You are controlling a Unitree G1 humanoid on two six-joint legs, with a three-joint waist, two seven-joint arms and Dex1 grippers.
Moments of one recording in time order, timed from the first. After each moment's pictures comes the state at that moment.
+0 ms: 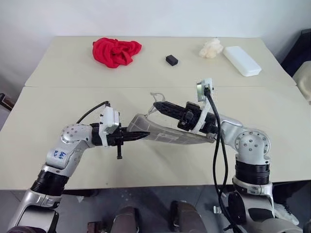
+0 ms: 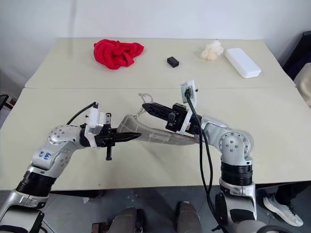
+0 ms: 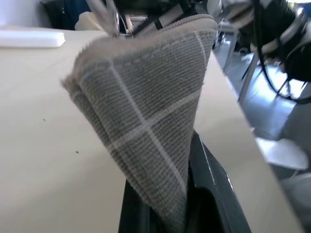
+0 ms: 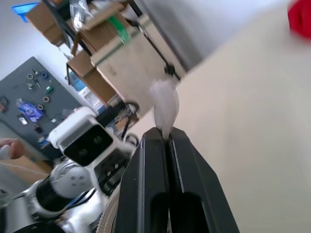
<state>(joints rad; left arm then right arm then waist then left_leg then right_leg) -0.42 0.71 -0.11 -0.06 -0.67 0.26 -1.05 -0.64 -0.23 -0.15 -0.23 0.96 0.96 0.59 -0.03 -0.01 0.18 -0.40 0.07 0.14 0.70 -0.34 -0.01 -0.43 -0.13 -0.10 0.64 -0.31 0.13</state>
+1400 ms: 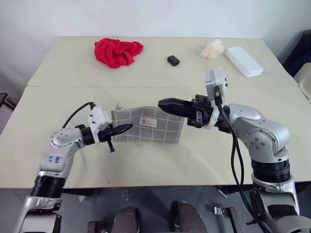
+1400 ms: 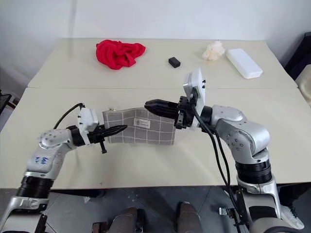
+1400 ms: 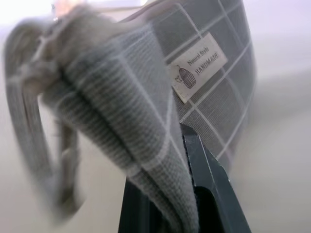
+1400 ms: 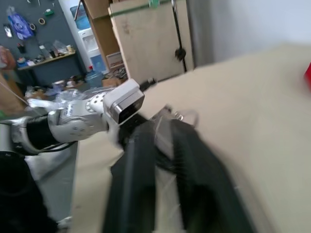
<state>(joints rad) -0.44 0.61 -0.02 0.18 -0.24 -0.17 -0.91 -0.70 -0.47 -0.01 -0.28 0.87 0.90 0.79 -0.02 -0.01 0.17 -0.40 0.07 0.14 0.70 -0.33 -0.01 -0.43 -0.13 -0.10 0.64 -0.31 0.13</state>
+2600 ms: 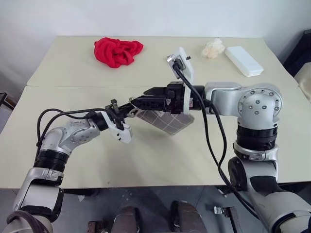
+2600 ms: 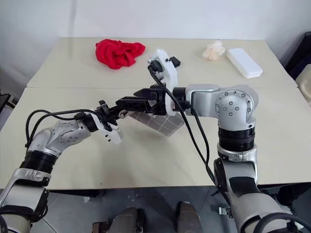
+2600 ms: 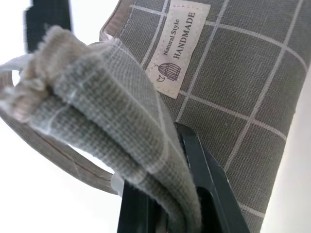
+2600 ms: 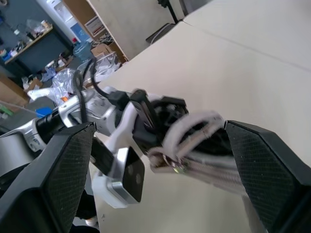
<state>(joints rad) -0.68 0.69 -0.16 0.45 0.75 -0.96 0.00 -1.08 -0.31 -0.07 -0.13 1.02 1.39 0.37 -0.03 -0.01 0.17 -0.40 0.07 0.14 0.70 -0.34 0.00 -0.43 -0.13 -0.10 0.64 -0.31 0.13</state>
